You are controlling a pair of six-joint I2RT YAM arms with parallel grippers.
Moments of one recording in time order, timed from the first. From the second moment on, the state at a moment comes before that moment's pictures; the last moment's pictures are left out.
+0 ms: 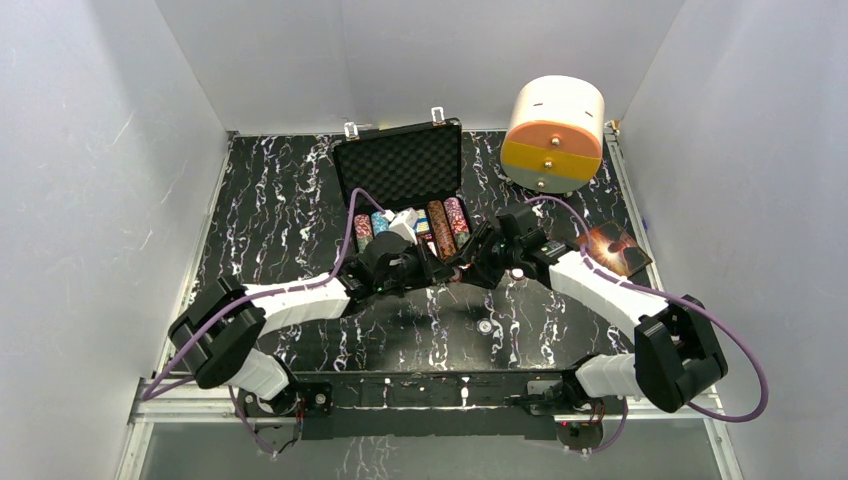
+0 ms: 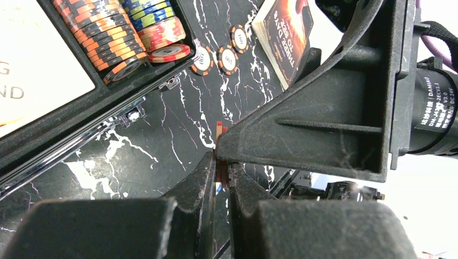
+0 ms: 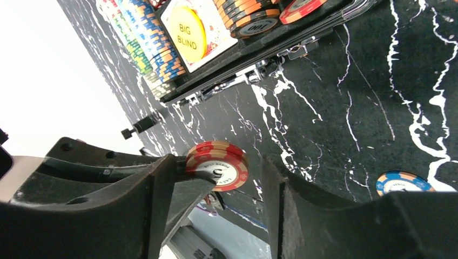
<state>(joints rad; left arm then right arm) -0.86 1.47 0.70 0.35 0.09 -0.94 0.57 1.30 0.79 -0.33 -0.30 1.19</state>
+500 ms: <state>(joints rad) -0.84 1.52 0.92 0.15 0.22 -0.40 0.32 1.16 0.80 -0.44 -0.30 0.95</state>
